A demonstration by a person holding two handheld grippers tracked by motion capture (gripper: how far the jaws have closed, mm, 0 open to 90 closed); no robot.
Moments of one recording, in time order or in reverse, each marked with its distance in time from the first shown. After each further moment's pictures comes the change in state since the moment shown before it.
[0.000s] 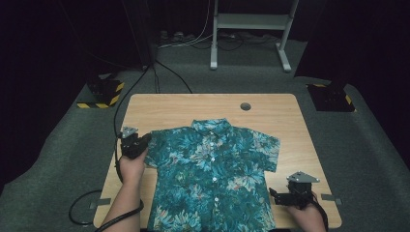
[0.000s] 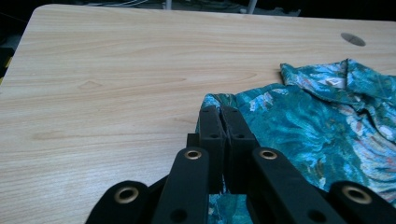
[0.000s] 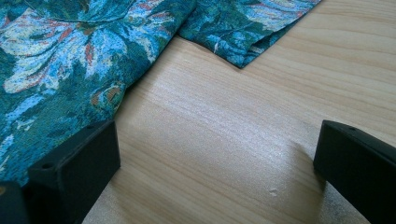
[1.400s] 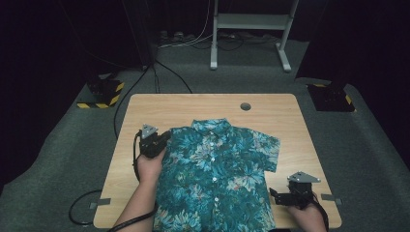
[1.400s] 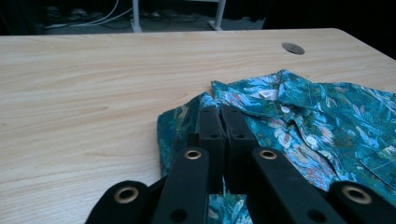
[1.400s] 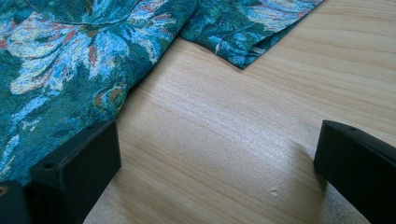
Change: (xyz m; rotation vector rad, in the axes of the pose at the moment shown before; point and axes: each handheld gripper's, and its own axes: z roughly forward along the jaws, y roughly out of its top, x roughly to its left) left arm -0.063 0.007 0.013 -0.031 -0.098 0.071; right arm -0.001 0.000 -0.001 -0.006 0.016 0.009
